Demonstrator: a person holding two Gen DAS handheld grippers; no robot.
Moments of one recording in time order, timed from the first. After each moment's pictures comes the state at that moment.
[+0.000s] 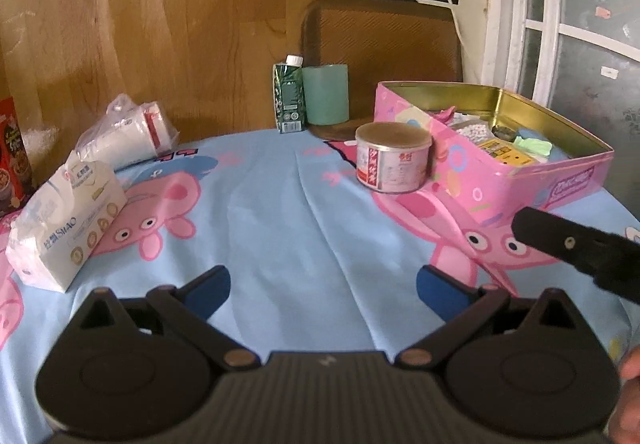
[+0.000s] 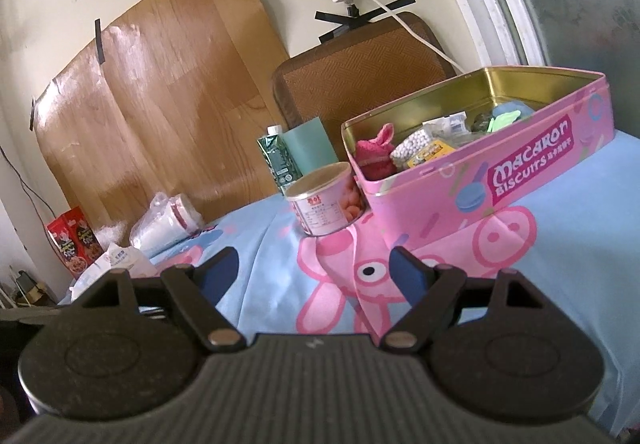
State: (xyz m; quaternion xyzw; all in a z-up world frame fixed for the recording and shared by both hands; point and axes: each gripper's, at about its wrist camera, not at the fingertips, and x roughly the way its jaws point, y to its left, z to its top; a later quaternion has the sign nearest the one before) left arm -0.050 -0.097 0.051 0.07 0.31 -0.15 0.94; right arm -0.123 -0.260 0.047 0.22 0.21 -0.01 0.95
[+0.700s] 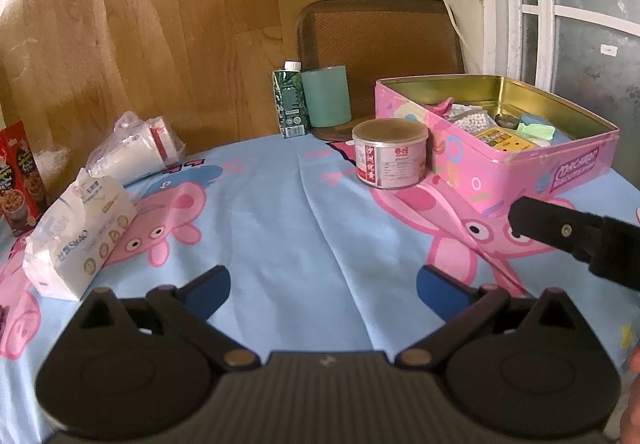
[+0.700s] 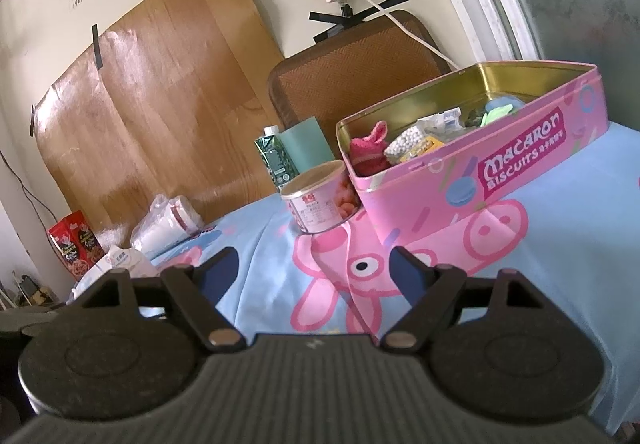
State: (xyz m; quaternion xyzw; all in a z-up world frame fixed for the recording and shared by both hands) left arm -0.057 -0.105 0.048 0.10 0.30 -0.14 0.94; right arm -0.130 -0.262 0.044 0.23 0.21 -0.02 0.95
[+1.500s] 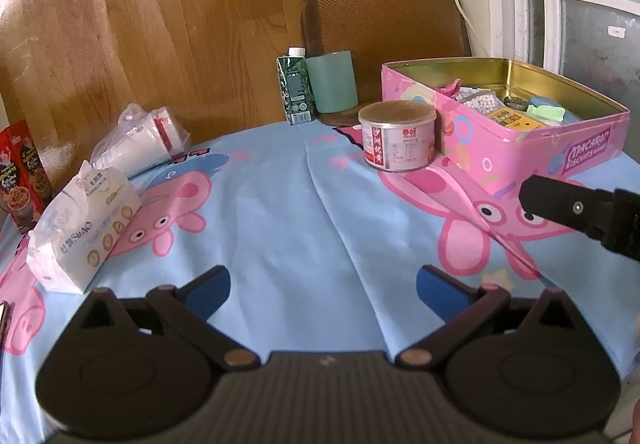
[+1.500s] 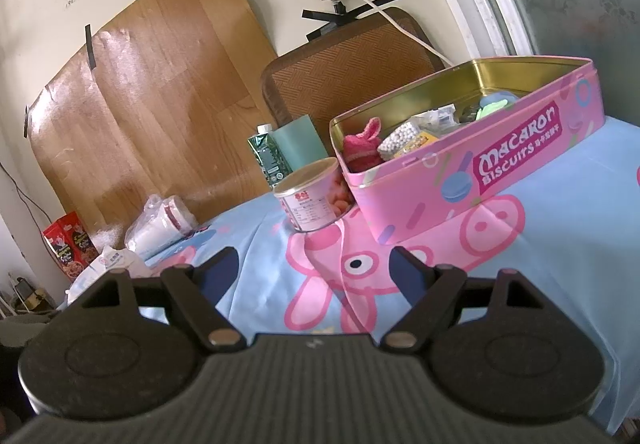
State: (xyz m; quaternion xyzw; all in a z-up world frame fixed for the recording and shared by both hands) left arm -0.051 -0.103 0.038 0.12 0.31 -0.14 0.93; right arm -0.130 -0.259 0.041 0.23 0.21 -0.03 0.95
